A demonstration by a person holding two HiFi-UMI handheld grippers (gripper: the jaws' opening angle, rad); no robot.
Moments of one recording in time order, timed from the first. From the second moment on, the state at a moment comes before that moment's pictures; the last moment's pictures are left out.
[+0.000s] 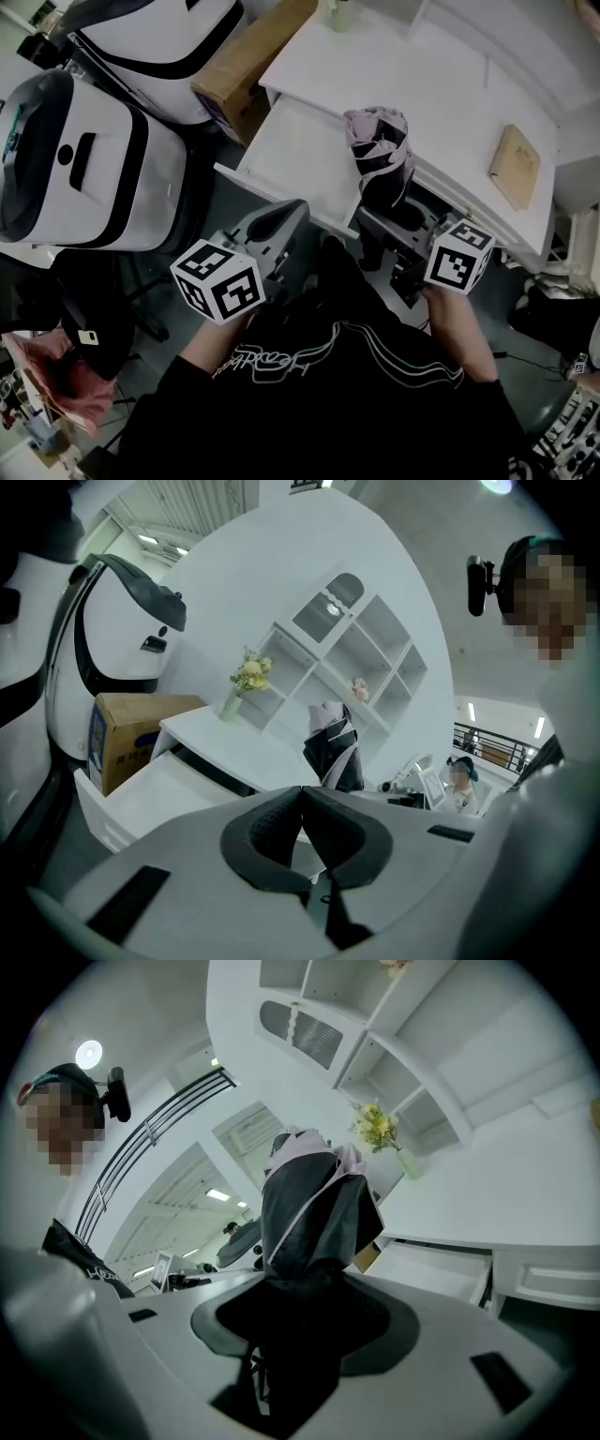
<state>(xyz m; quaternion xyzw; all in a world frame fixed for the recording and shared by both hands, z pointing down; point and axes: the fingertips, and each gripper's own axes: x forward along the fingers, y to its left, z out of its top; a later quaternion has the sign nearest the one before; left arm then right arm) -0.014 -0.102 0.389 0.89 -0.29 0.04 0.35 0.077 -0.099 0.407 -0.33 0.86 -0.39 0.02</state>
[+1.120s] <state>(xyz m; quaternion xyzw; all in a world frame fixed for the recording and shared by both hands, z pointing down) -0.076 -0.259 0.454 0.81 -0.42 0.04 0.41 0.012 -0.261 0.594 -0.22 0.86 -0.35 -0.31</state>
